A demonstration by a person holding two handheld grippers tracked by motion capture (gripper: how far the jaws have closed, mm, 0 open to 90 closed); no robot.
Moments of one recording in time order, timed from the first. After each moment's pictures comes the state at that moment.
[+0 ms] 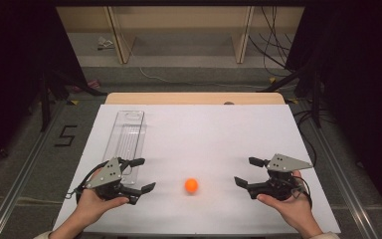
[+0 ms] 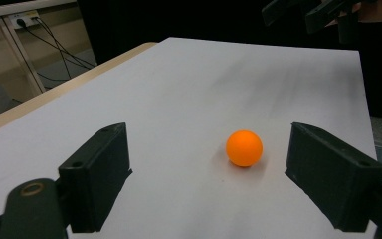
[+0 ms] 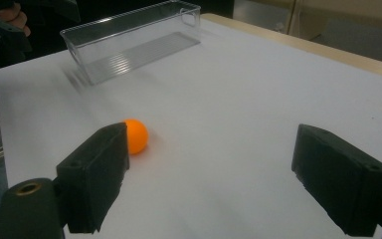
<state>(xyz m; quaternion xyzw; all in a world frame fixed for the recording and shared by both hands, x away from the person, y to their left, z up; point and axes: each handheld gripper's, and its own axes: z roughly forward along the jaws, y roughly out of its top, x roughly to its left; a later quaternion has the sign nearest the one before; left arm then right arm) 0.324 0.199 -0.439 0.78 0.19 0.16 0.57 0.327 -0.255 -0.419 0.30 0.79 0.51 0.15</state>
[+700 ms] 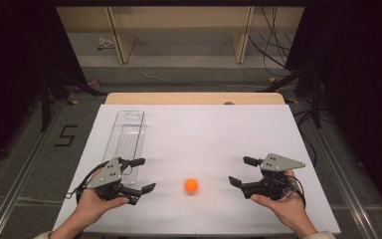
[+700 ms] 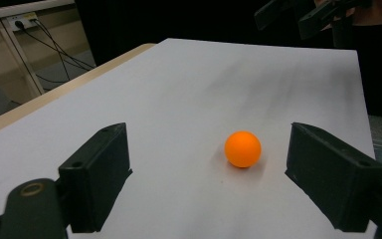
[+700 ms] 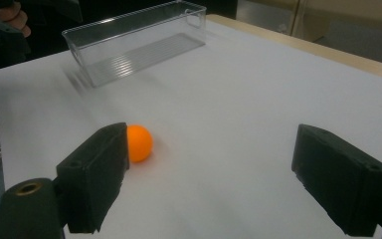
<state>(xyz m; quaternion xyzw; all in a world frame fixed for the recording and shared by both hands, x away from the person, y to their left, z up) 0.324 0.198 -0.438 0.78 0.19 0.16 0.57 0.330 -0.238 -0.422 0.29 0.79 0.51 0.15</state>
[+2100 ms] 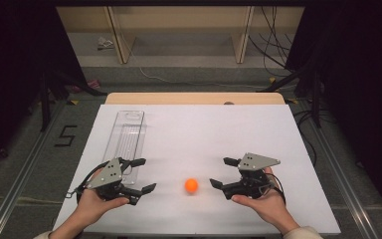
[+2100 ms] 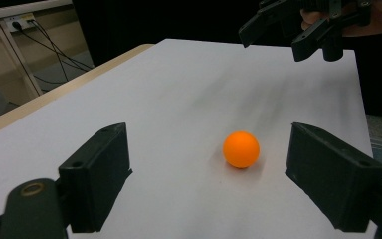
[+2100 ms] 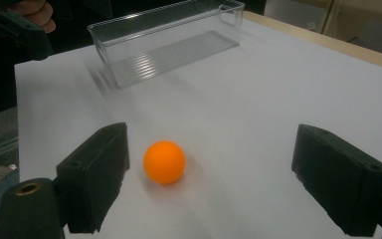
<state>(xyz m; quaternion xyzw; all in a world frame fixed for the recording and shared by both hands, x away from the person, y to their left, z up) 0.324 0.198 -0.438 0.78 0.18 0.16 0.57 0.338 -0.194 -0.429 0.26 0.81 0.51 0.12</state>
